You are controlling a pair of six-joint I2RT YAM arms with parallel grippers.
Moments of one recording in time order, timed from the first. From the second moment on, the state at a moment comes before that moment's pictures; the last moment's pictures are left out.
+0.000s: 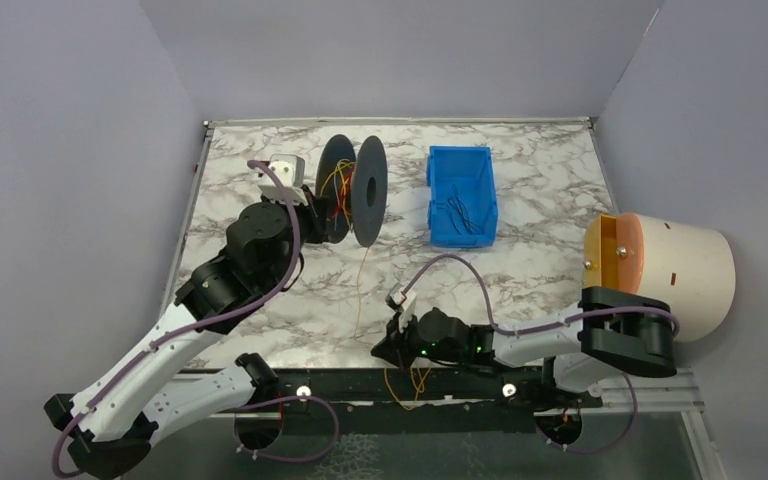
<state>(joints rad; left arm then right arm) -0.81 0.82 1.10 -0.43 -0.46 -0.33 1.31 1.50 0.41 0.64 0.07 0.52</state>
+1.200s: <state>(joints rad) -0.81 1.05 0.91 -0.51 -0.50 -0.15 1.38 1.02 1.00 -0.07 0.46 0.11</state>
